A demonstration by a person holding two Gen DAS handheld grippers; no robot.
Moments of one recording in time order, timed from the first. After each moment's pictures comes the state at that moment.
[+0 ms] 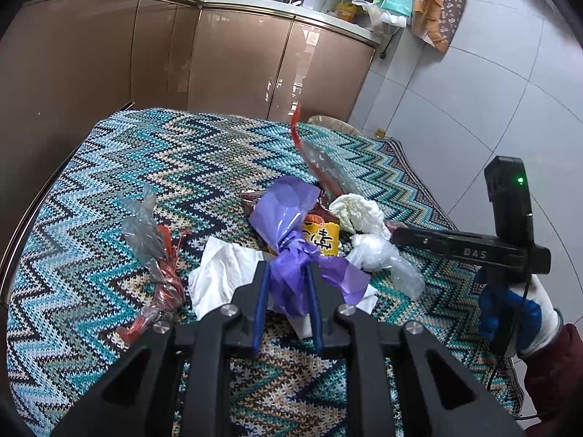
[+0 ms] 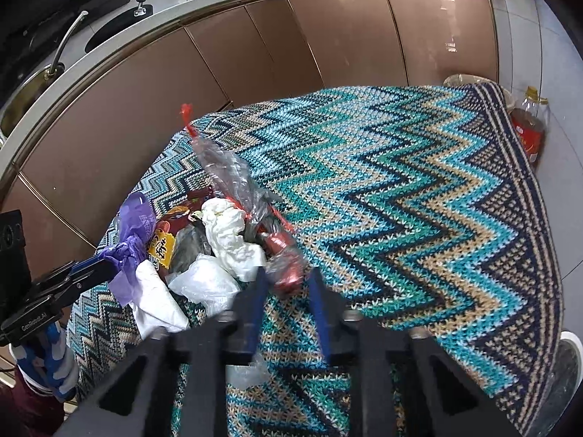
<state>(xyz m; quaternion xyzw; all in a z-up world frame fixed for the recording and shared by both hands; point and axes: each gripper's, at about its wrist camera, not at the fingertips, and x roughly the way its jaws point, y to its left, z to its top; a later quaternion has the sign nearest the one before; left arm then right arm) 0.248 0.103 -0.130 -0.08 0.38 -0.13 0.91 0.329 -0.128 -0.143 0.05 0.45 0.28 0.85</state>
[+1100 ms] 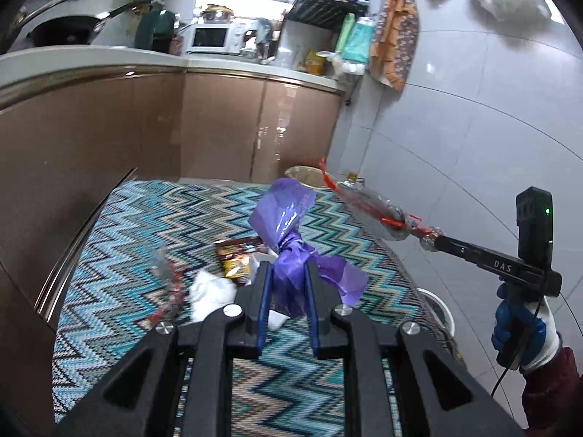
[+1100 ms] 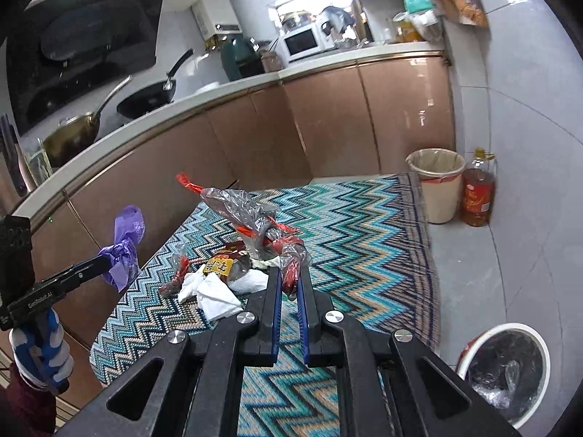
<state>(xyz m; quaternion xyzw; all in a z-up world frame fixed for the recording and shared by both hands) 0.145 0.081 -0.027 -0.06 0.28 -0.15 0.95 0.181 -0.212 -0.029 0.08 0.30 0.24 0.92</state>
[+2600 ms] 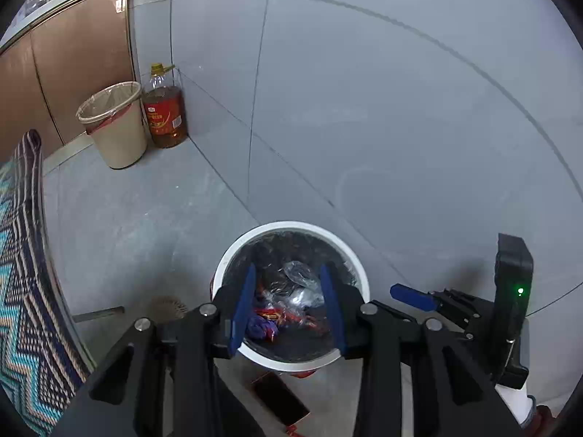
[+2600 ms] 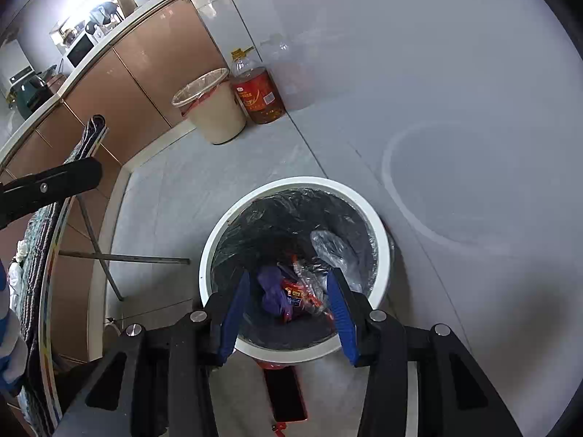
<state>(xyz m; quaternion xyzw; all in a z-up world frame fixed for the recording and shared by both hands) 0.263 -0.379 -0.165 0.10 0.45 -0.38 0.81 0.145 -0.515 -0.206 0.20 0.44 -0.07 0.87</state>
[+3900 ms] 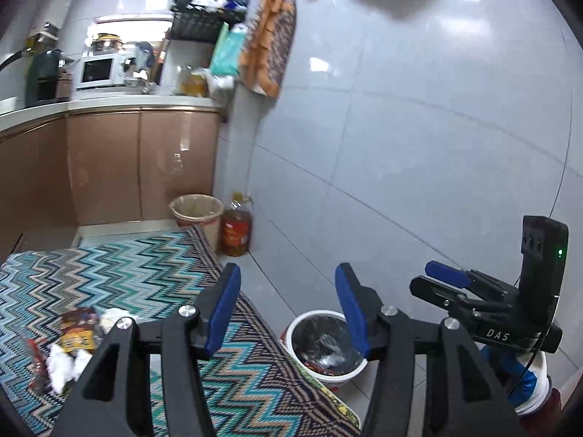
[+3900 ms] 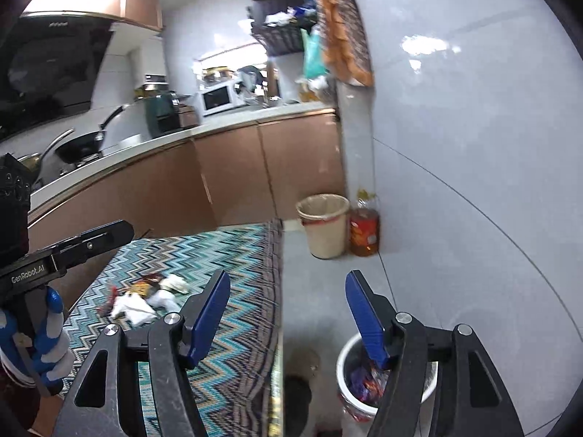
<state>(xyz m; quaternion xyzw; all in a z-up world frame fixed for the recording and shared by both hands) 0.141 -0.101 0.041 -0.03 0.23 -0.32 0.92 0.072 -0.319 0.031 0.05 0.22 0.06 0.97</state>
